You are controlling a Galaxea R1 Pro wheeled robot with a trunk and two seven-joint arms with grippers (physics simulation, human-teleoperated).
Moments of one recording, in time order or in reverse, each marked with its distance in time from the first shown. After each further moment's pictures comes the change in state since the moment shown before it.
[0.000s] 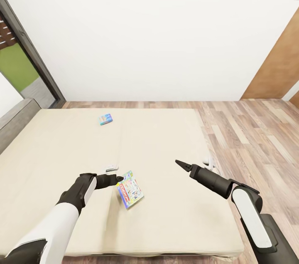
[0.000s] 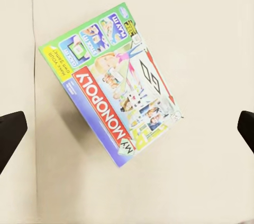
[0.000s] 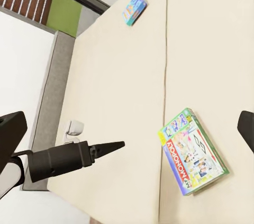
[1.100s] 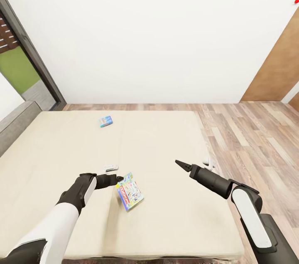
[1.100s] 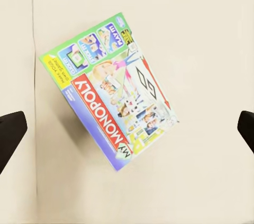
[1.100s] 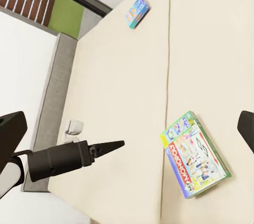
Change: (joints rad) left arm 0.000 0.001 0.000 0.000 0.000 0.000 -0.003; right arm 0.000 0.001 0.000 0.003 -0.002 0.001 -0.003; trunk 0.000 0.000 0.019
